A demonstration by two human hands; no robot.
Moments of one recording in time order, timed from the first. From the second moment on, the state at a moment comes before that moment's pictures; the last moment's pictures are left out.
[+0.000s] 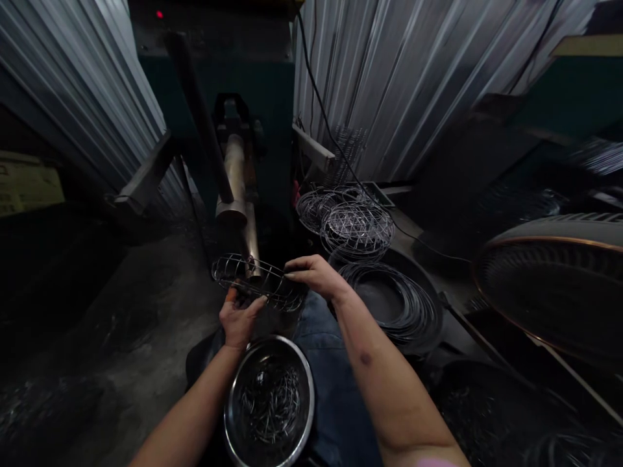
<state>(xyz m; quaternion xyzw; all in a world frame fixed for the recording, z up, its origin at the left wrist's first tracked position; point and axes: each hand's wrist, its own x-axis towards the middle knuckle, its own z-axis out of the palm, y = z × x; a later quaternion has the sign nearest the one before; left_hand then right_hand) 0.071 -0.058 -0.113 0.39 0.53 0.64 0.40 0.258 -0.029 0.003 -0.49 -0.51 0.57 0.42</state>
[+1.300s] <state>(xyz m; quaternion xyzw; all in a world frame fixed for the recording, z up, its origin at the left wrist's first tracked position) 0.077 -0.054 -0.111 0.32 0.52 0.65 0.45 0.260 -0.032 -0.013 -0.50 -0.49 0.55 0.45</state>
